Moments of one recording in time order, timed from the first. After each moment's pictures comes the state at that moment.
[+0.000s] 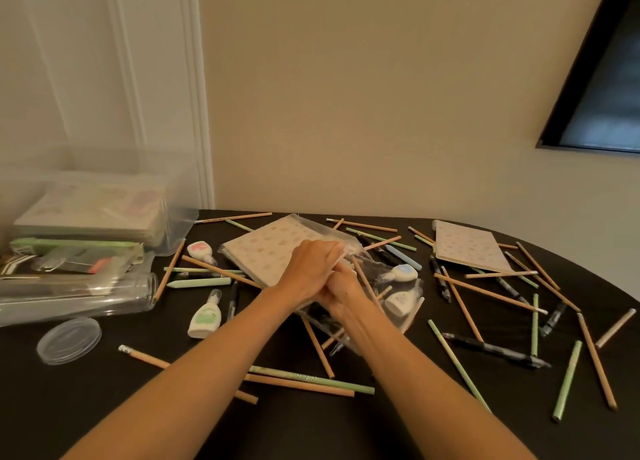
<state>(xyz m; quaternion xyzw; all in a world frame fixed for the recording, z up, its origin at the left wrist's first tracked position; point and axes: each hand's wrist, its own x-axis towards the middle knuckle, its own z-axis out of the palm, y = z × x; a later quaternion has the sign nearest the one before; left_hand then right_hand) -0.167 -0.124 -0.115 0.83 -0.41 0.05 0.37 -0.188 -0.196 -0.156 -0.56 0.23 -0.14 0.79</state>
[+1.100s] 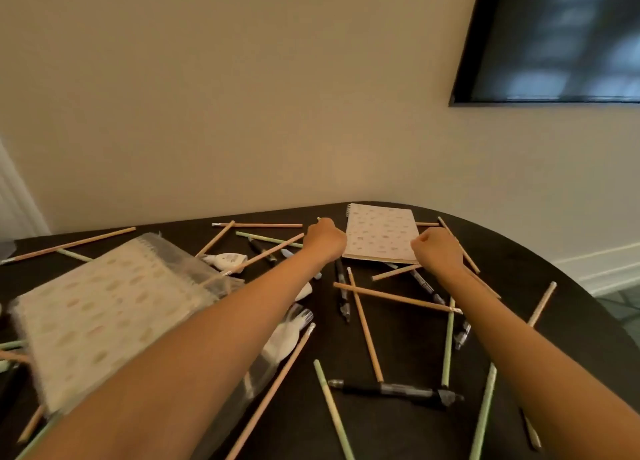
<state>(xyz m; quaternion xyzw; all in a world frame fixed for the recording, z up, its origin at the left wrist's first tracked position) -0.178 -0.397 -0.113 0.88 -0.30 -0.17 0.33 -0.301 -0.520 -0.134 -0.80 0.51 -0.21 0.26</state>
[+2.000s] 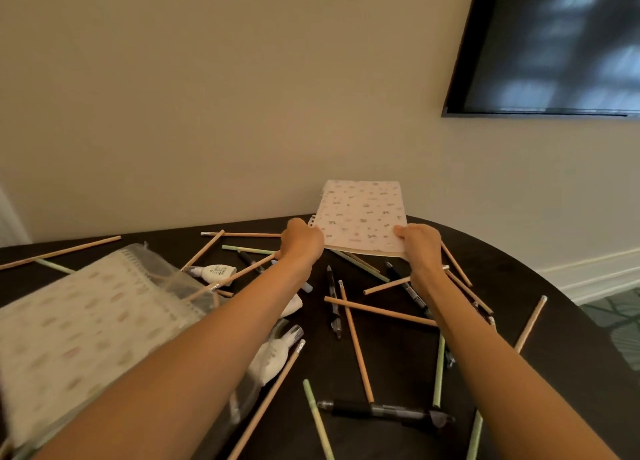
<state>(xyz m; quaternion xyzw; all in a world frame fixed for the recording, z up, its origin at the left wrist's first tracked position) -0.166 -0.397 -0.104 0.82 -0.14 -0.18 0.53 -0.284 -0.508 -0.114 -0.60 0.42 -0.38 0.57</state>
